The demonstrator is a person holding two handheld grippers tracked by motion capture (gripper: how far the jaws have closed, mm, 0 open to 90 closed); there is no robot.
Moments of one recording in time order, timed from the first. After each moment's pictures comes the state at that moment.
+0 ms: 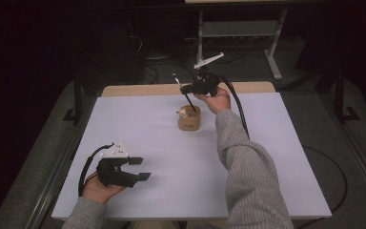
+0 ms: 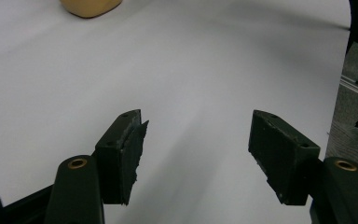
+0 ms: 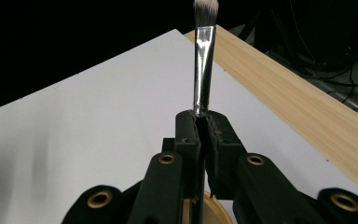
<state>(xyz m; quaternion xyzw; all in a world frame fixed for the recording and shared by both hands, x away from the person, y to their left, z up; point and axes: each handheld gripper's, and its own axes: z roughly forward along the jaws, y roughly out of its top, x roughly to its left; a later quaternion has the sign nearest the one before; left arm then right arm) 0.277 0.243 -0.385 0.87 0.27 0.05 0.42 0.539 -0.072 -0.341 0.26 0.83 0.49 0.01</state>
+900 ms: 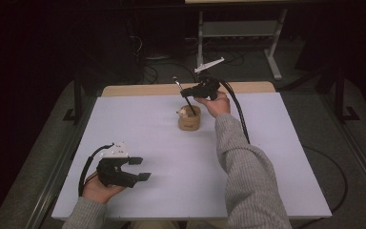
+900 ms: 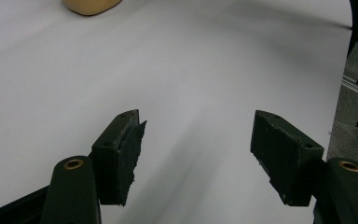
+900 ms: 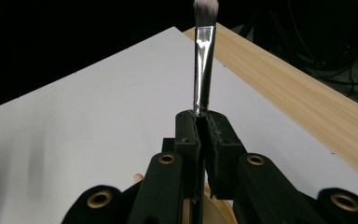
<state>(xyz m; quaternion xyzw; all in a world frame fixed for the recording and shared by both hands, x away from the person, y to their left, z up) 0.277 0.243 -0.386 0.87 0.27 0.05 0.41 0.535 -0.072 -0.354 0.27 0.83 0.49 0.01</state>
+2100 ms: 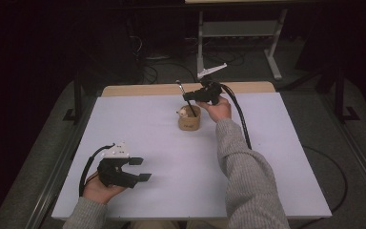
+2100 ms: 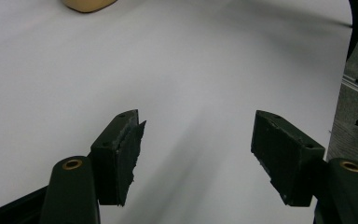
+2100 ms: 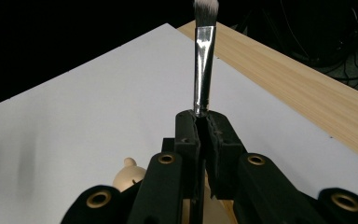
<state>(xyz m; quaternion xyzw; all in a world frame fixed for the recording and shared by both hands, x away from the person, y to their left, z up) 0.278 0.242 -0.388 0.87 0.27 0.05 0.41 0.529 -0.080 -0.371 0.29 0.82 0.50 0.01</state>
